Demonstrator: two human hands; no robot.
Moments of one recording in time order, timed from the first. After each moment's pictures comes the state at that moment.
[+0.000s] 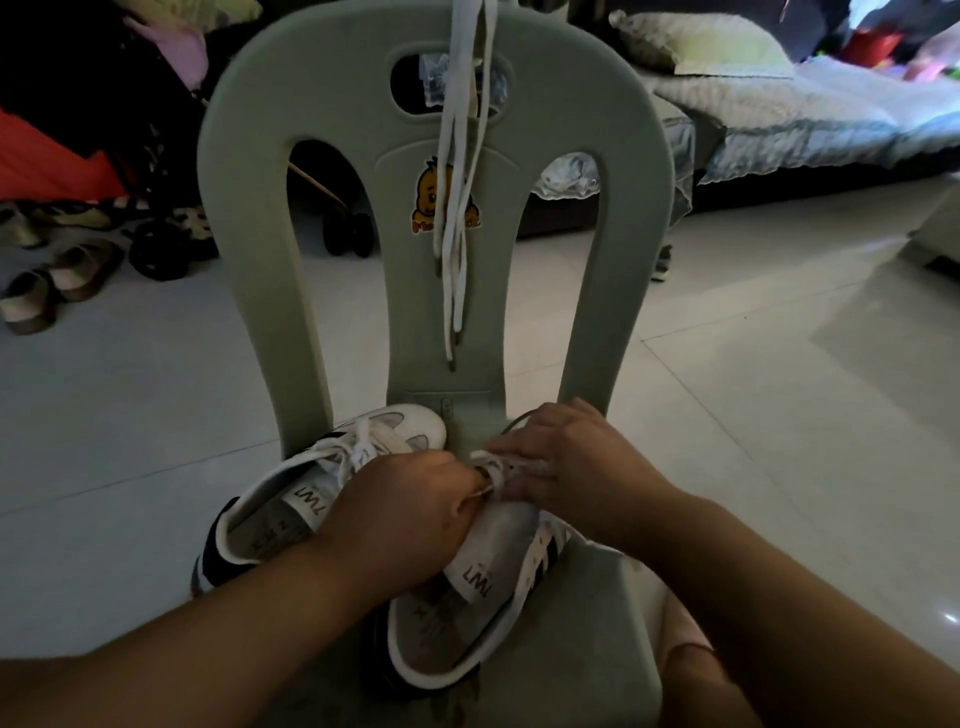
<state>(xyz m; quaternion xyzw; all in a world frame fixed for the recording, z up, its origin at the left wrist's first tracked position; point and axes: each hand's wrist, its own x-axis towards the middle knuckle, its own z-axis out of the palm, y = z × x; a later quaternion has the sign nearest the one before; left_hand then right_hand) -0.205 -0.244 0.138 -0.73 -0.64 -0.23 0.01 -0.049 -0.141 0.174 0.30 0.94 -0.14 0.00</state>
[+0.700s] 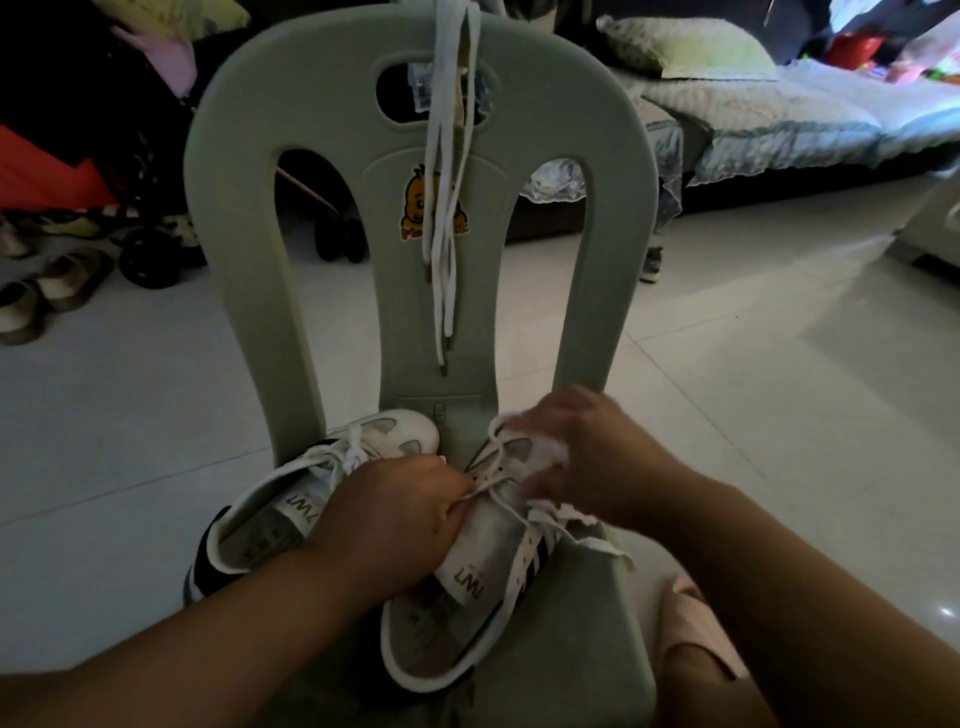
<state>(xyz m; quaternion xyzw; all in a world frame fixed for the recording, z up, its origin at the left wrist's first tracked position) -0.208 -0.244 0.140 -0.73 -0.65 -0.23 -0.02 -0.037 -0.134 0.188 0.40 0.89 -0.20 0.01</state>
